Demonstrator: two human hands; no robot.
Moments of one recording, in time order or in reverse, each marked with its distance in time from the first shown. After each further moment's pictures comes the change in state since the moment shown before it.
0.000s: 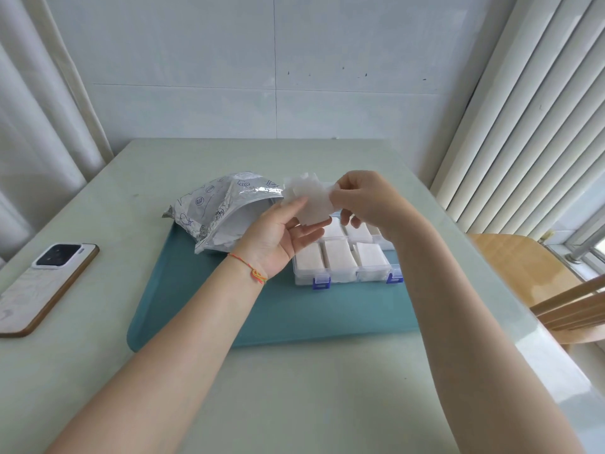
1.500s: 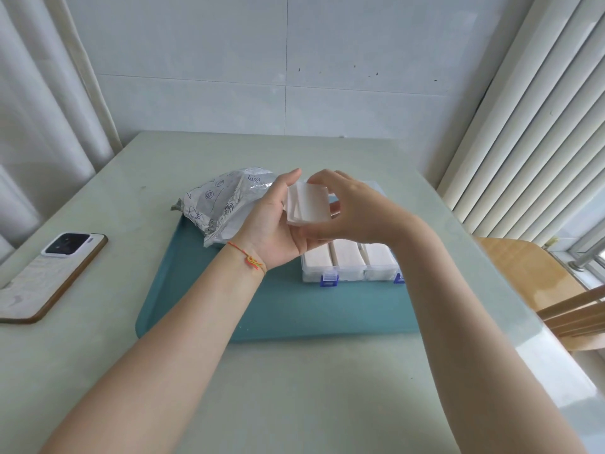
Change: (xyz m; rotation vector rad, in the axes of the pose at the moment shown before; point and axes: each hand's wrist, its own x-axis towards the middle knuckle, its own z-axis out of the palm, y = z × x) left_hand -0.004 0.019 -0.002 -0.059 -0.161 -0.186; right_hand -0.021 -0.021 0.017 -0.369 -0.206 -0.308
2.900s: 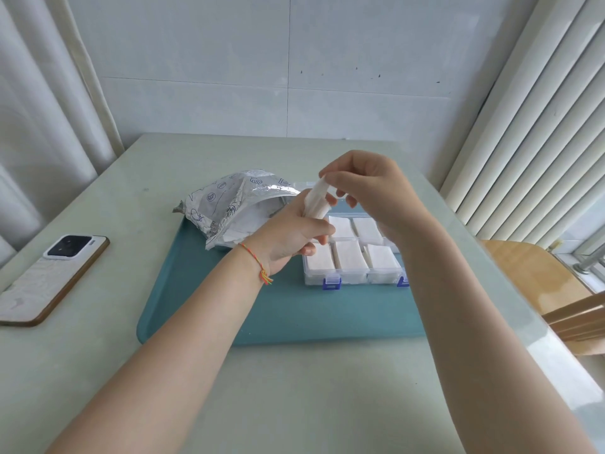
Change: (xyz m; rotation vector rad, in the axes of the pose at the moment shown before) left_hand 0.002 -0.011 -0.001 0.678 0.072 0.180; right_hand 0.003 -0.005 -0.011 0.565 0.308 0.068
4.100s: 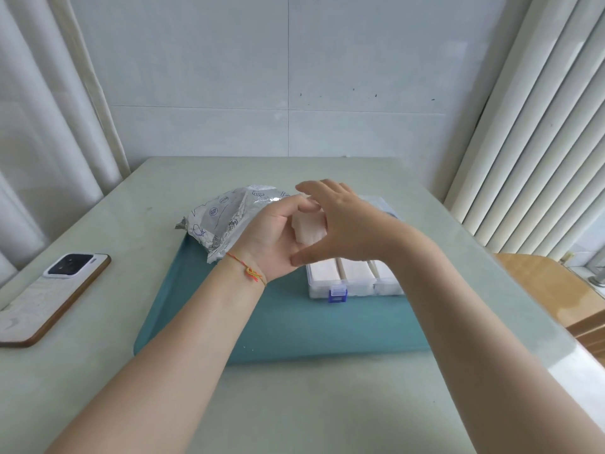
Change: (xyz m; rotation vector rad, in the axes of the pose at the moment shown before) left_hand 0.004 0.003 -0.013 -0.613 -0.233 -0.038; right_hand -0.011 0.001 0.025 -0.727 -0.313 -0.170
